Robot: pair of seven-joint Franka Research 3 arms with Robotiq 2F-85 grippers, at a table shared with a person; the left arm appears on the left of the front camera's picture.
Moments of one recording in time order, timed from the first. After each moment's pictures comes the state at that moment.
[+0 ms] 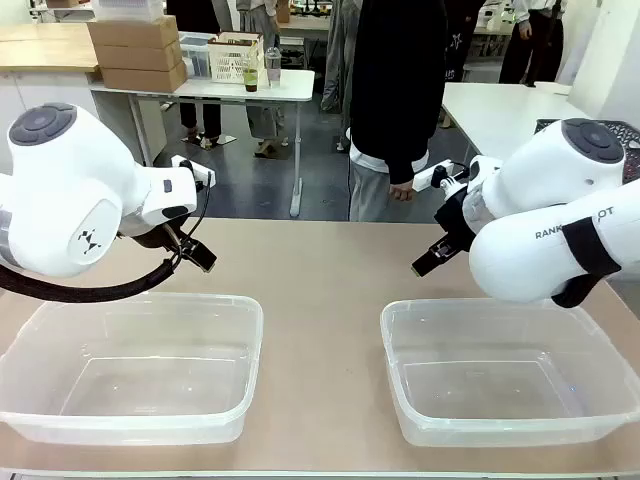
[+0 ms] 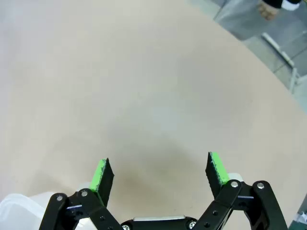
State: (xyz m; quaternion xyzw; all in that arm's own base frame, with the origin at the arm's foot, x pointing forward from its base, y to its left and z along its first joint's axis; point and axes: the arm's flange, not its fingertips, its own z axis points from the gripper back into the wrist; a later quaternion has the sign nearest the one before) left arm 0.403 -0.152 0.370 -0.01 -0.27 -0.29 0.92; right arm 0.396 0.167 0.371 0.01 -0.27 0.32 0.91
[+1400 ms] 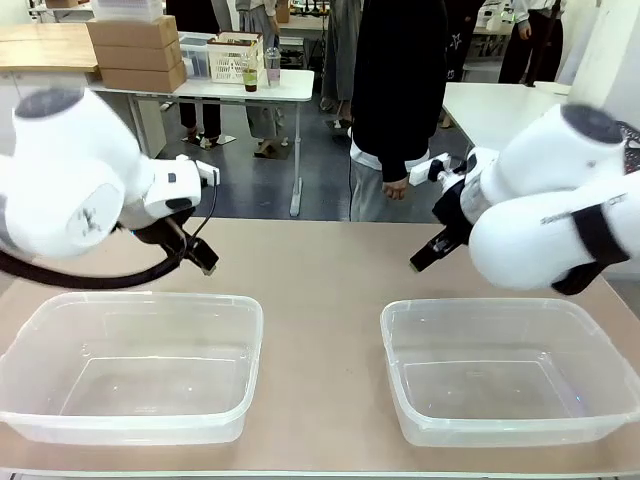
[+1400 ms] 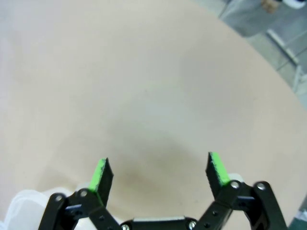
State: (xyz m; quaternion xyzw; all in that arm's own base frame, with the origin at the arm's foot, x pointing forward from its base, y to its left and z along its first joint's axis) left arm 0.396 -0.161 0.391 -0.02 -0.22 -0.29 0.93; right arm 0.391 0.175 0.393 0.02 -0.26 0.32 0.91
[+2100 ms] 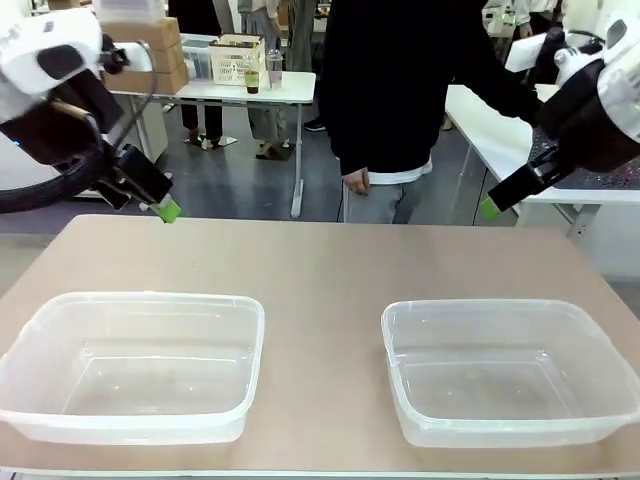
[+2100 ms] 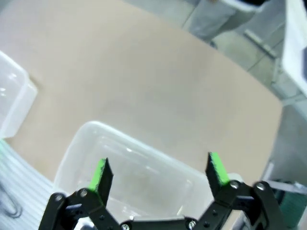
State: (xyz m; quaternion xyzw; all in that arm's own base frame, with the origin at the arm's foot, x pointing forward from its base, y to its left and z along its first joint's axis) left arm 0.278 -0.139 0.561 -0.12 -0.21 -0.26 0.93; right arm 0.264 0.145 0.569 0.01 -0.29 0.27 0.92
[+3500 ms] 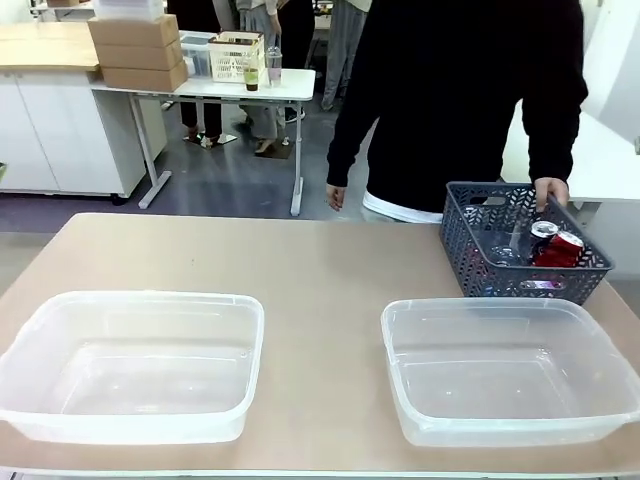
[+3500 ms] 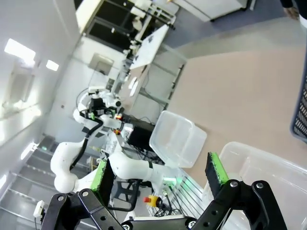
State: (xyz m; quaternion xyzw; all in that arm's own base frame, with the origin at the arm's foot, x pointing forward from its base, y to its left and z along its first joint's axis) left arm 0.239 0.051 0.567 -0.61 -0.17 -0.20 0.75; right arm 0.262 -0.067 0.582 0.57 -0.27 0.08 0.78
